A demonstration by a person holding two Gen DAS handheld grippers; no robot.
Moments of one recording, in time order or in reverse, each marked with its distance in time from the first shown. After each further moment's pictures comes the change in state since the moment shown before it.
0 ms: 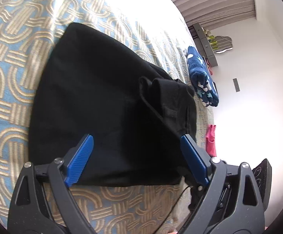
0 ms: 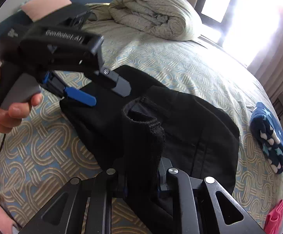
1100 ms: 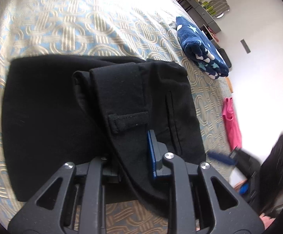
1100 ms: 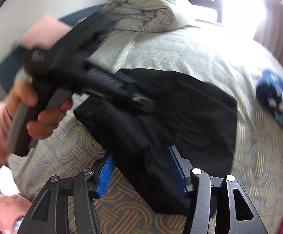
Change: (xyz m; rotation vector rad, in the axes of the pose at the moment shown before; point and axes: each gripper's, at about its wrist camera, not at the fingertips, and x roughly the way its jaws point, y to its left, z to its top) left arm 0.052 -0.087 0.007 0.298 0.075 0.214; right arm -0.034 -0.073 -0.026 0.260 0.036 0.238
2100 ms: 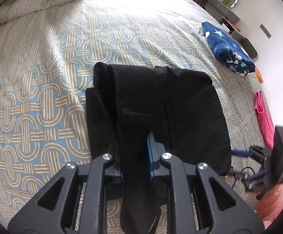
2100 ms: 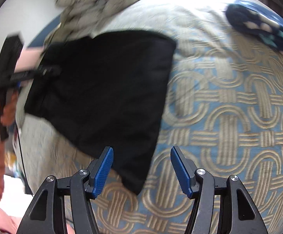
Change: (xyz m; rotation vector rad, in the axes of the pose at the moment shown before) left arm -0.070 0.053 0.026 0.097 -0.017 0.271; right arm 0.027 -0.042 -0.033 0.223 0.194 0.055
